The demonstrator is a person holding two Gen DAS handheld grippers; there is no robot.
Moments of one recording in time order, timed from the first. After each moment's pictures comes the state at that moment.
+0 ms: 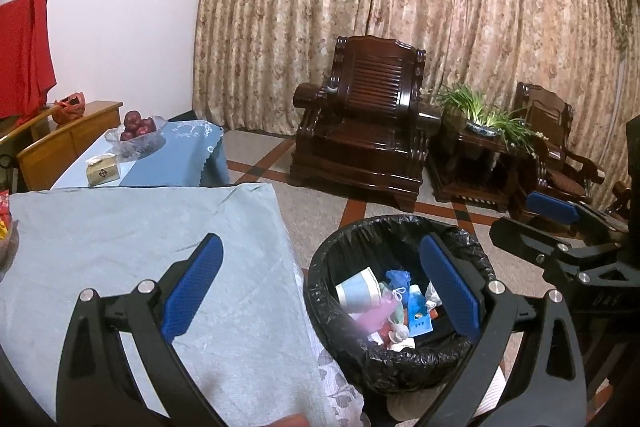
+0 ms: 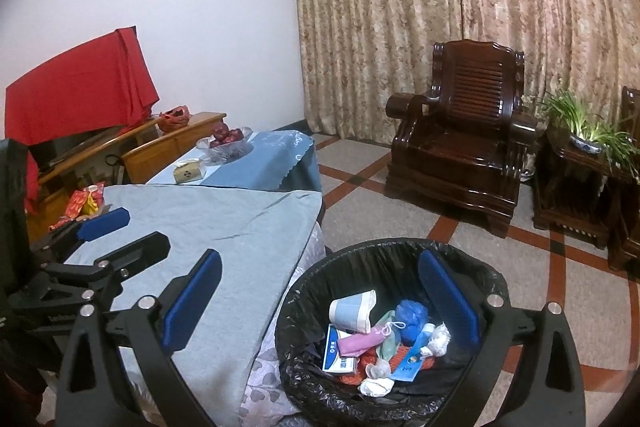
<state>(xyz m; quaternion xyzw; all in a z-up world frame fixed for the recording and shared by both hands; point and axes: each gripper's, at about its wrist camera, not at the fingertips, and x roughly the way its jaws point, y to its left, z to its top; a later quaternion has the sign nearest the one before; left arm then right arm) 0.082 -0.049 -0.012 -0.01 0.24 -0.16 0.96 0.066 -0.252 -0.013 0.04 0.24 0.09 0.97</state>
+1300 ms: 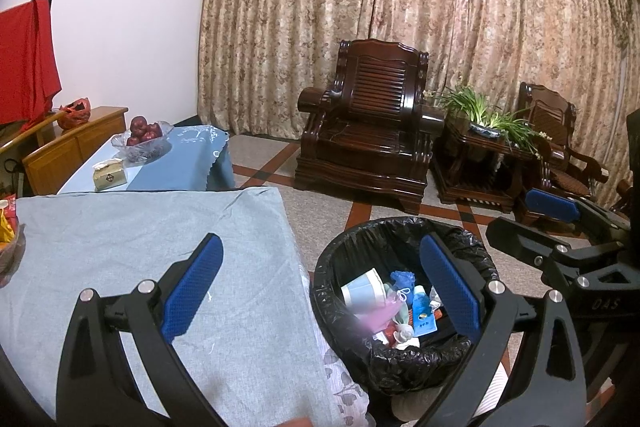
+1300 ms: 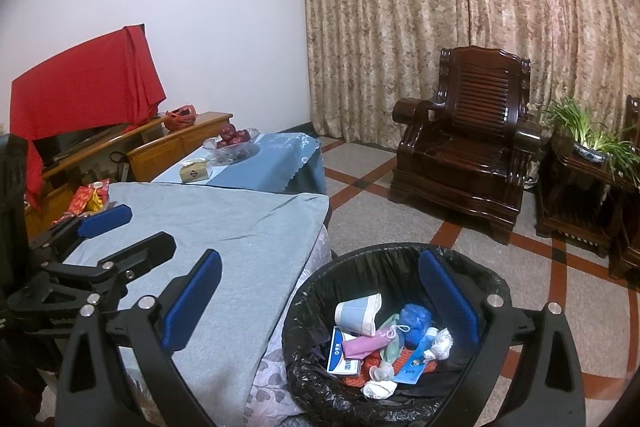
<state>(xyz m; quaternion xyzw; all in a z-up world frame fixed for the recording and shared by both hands) 0.079 -0.047 -0.012 -0.01 0.24 -0.16 0.96 0.064 -0.243 -0.007 0.03 0.23 0.10 0.97</state>
